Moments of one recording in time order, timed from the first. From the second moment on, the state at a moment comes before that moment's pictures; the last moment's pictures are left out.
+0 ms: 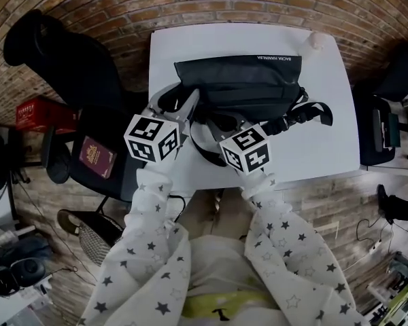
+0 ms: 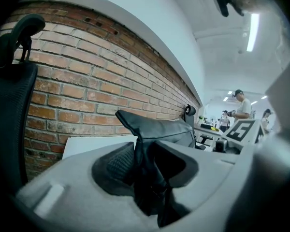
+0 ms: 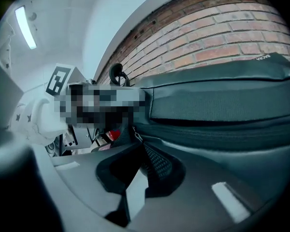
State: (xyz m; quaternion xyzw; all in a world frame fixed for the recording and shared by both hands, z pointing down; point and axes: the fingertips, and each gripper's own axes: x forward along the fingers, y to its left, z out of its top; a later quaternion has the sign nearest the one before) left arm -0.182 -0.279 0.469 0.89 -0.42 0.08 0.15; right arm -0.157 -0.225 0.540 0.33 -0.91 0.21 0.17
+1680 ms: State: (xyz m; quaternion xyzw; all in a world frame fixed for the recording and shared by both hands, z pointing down) left arm -0.219 -0.273 0.480 0.86 -0.48 0.07 0.12; right arm -0.114 -0.234 0.540 0.38 -0.88 0.21 0.21
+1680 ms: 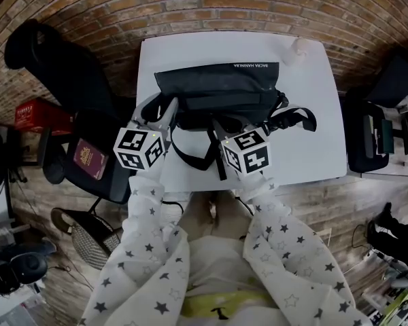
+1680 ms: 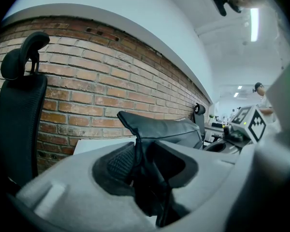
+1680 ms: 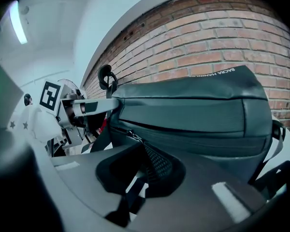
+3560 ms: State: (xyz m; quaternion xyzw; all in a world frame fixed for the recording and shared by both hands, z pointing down) left arm -0.206 -0.271 0.472 0.82 -0.56 0.06 0.13; right arm 0.002 -0.240 0.524 0.48 -0.83 0.23 0.18
